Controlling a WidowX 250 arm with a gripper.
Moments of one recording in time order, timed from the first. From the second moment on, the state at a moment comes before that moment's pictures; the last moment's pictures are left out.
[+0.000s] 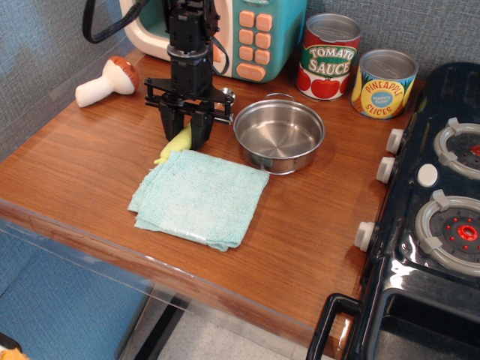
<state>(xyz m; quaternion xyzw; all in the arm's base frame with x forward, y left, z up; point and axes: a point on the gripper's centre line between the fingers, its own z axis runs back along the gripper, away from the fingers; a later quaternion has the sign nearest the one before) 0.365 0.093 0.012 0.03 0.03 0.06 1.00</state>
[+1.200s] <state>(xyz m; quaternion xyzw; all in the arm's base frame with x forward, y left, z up) 0.263 0.070 0.045 0.00 0.02 0.01 1.00</state>
